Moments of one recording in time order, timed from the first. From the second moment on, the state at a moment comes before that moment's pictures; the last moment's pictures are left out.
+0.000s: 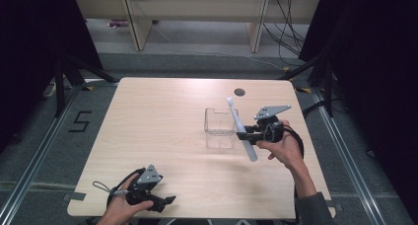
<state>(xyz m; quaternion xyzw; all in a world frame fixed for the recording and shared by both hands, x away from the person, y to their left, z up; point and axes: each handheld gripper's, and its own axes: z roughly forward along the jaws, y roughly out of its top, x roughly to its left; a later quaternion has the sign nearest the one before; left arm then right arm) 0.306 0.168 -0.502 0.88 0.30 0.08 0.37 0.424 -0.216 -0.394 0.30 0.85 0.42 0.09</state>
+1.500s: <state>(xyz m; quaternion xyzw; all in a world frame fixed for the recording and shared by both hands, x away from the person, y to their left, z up) 0.306 0.168 -0.502 0.87 0.30 0.08 0.37 0.470 -0.166 -0.338 0.28 0.82 0.49 0.08</state>
